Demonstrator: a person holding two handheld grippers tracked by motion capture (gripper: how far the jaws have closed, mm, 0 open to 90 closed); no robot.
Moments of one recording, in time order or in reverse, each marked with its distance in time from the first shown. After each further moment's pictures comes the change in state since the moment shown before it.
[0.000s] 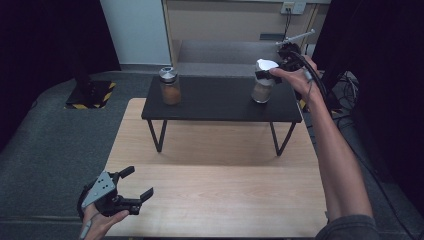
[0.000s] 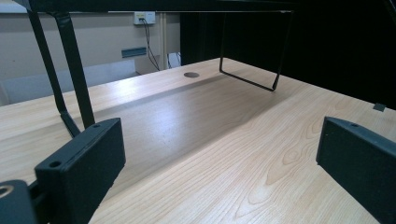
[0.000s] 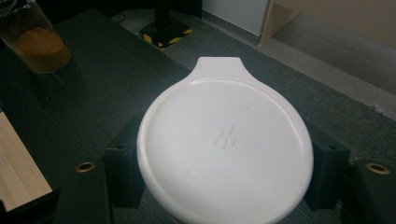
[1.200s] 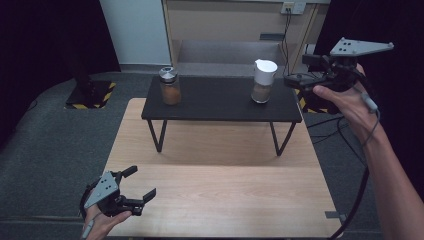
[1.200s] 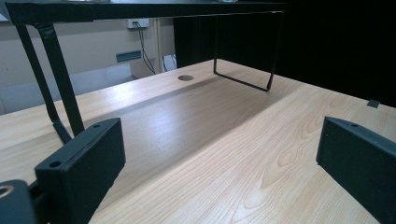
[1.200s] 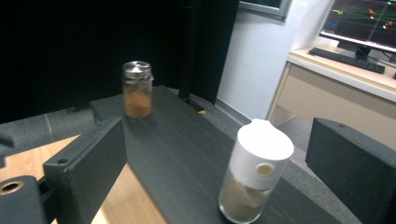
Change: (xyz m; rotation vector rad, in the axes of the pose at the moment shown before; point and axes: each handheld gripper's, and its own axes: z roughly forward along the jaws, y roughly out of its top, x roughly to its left) left arm -0.003 0.005 0.004 0.001 -0.023 0.036; right arm 0.045 -0.088 -0.129 -0.388 0.057 -0.190
